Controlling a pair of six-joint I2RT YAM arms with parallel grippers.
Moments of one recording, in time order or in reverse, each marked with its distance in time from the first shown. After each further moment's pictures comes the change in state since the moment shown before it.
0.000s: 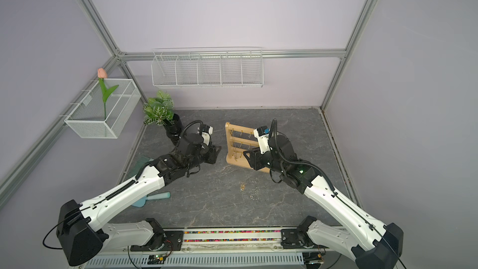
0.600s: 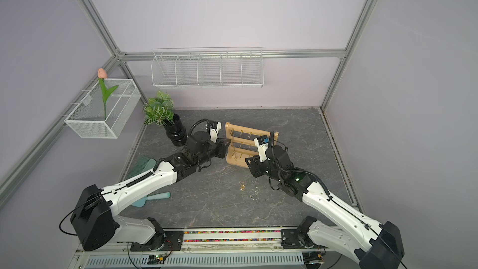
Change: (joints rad) left arm -0.010 0.150 0.024 0.284 0.050 0.007; right arm 0.026 -0.020 -0.155 0.114 0.076 0.032
